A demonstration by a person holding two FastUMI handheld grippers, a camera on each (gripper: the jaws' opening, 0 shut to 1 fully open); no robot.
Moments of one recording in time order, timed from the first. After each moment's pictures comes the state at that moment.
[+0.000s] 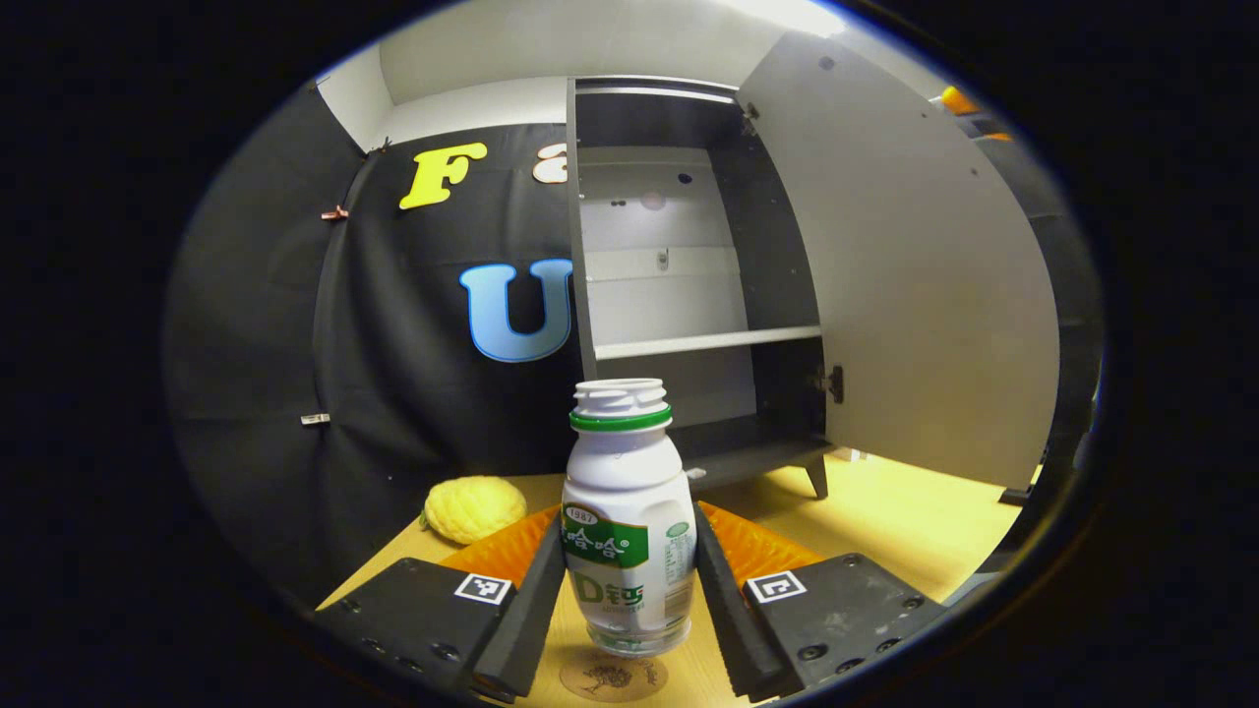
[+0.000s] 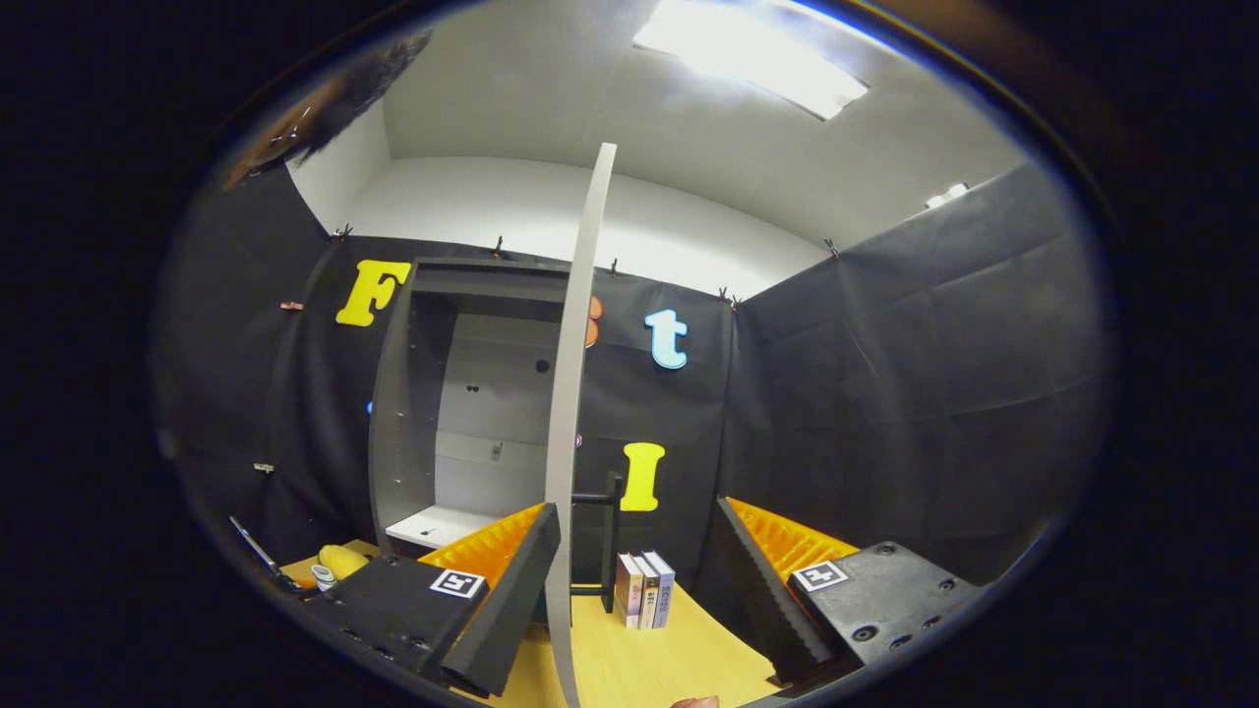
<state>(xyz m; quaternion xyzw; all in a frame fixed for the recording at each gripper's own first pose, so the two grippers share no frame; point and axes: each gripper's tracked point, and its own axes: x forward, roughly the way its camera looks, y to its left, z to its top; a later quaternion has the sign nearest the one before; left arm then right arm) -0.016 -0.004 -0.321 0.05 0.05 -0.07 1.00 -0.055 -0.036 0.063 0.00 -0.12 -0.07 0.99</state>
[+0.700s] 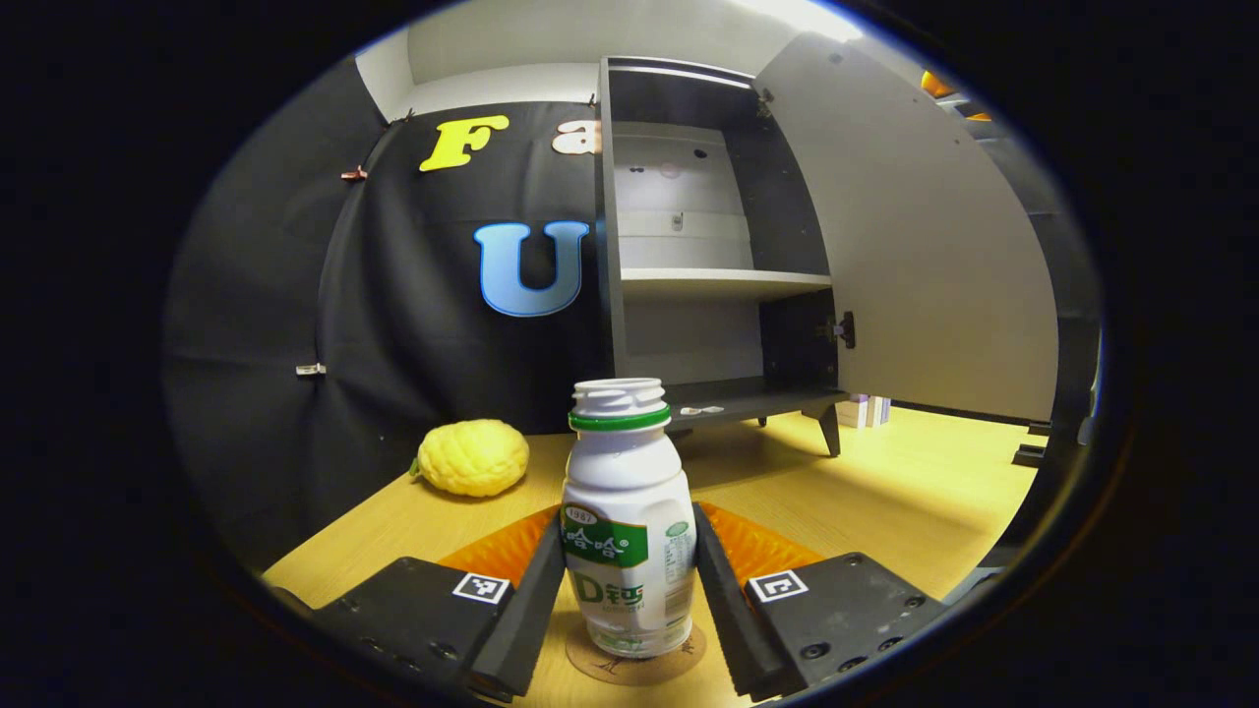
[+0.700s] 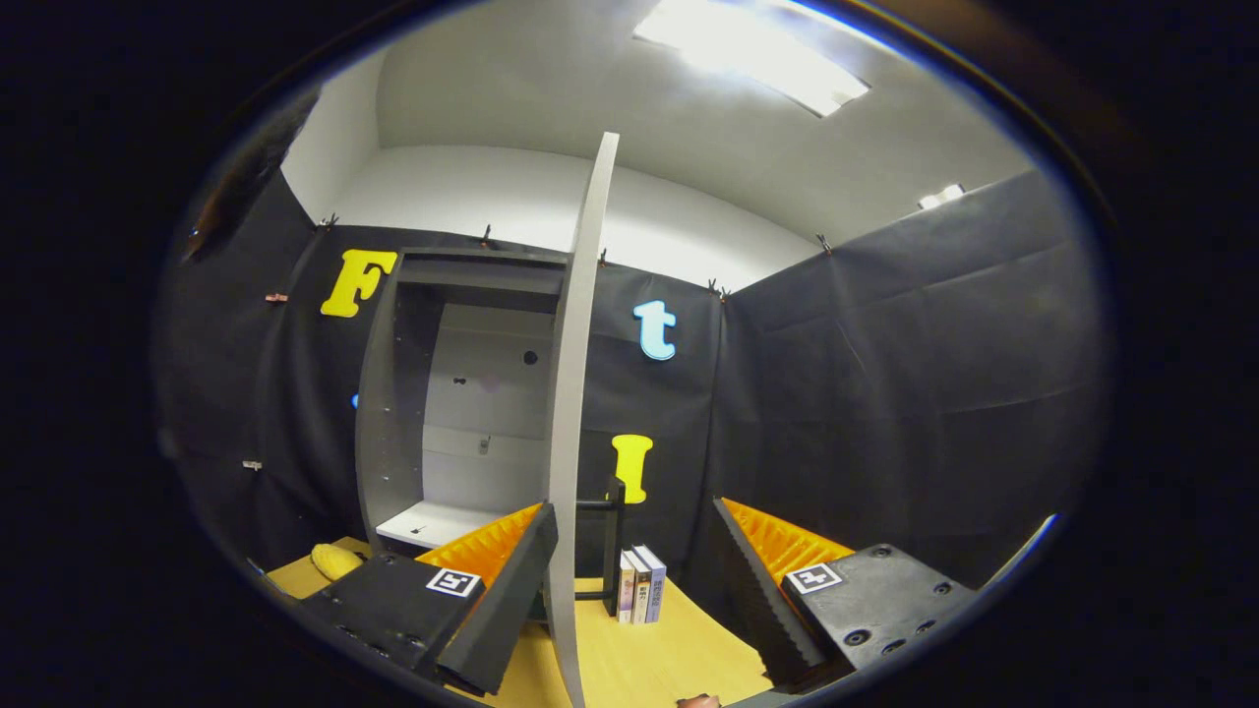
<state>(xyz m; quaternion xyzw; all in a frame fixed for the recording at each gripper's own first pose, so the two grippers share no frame) -0.020 0.031 -0.404 0.02 0.07 -0.07 1.00 -0.045 -0.046 0.068 0.01 -0.10 -0.11 0.99</state>
